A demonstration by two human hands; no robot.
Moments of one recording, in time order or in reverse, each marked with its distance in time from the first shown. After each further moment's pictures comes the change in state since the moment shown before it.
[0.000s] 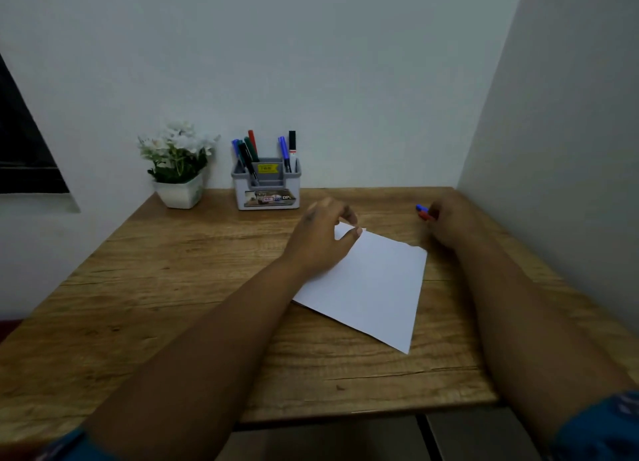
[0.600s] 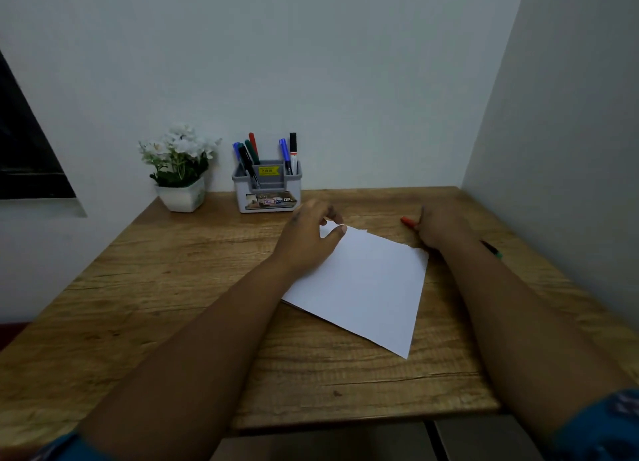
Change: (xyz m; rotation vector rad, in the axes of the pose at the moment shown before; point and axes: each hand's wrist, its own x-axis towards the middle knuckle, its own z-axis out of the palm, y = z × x) left_hand 0.005 -0.017 -0.007 0.014 0.002 -0.071; right_hand -0.004 -0.028 0.006 -0.131 -0.082 0.037
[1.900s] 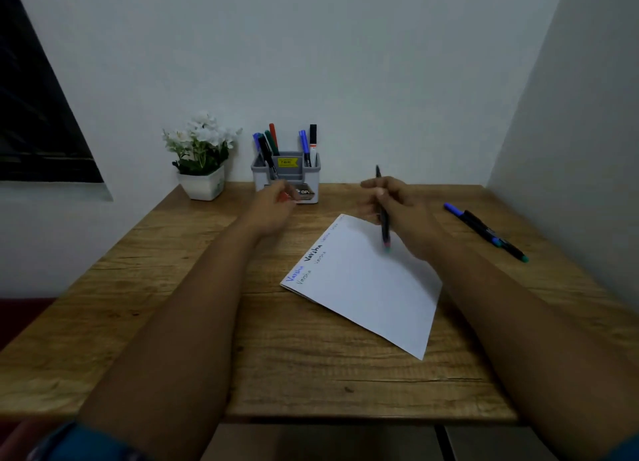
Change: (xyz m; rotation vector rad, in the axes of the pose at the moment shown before) left_hand 0.009 -0.035 -0.067 -0.090 -0.064 -0.491; right_hand -0.043 -0.068 0.004 1.323 -0.291 -0.439
